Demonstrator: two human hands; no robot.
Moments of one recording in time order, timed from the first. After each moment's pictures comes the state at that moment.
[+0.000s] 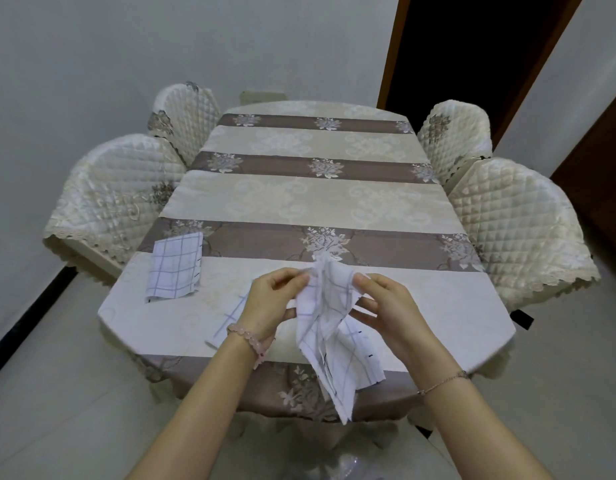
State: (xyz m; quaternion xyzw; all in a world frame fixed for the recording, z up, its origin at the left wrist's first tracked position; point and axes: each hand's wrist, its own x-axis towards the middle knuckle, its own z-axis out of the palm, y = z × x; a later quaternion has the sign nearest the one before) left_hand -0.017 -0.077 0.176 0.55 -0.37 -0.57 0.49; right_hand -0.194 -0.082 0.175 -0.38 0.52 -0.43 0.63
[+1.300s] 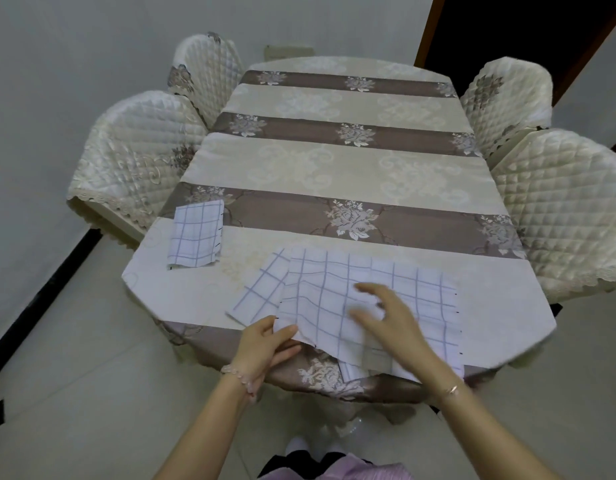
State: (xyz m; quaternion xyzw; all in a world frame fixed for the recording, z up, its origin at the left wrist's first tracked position) left_hand 0.024 -0.022 0.088 0.63 -0.19 -0.62 0.43; right_hand -0.185 -0.073 0.109 -0.66 0.58 -0.24 0.41
